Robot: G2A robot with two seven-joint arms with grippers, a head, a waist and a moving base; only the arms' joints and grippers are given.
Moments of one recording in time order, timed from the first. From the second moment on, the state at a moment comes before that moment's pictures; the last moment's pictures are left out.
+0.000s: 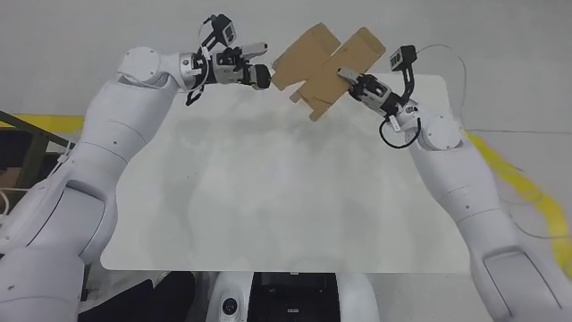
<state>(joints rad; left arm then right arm) 0.42 -1.09 -0.73 -0.81 -0.87 -0.32 -1.22 -0.77 -1.23 1.00 -1.00 0.54 -0.51 0.74</state>
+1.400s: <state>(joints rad) 0.49 -1.14 -0.81 -0.91 -0.67 -0.36 -1.06 -0.89 -1.25 1.07 -1.20 0.40 -0.41 0.57</state>
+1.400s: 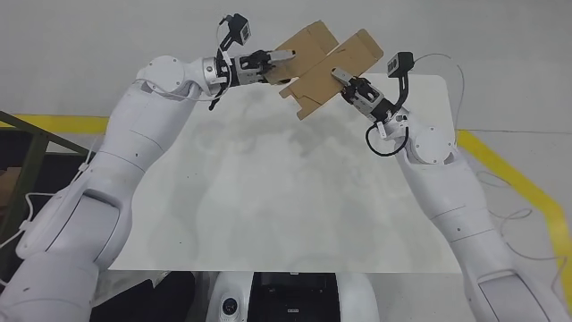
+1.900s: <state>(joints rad) 0.50 -1.15 -0.84 -0.91 -0.64 -0.34 -1.07 -0.90 -1.26 1.08 -1.20 0.40 -0.41 0.58</state>
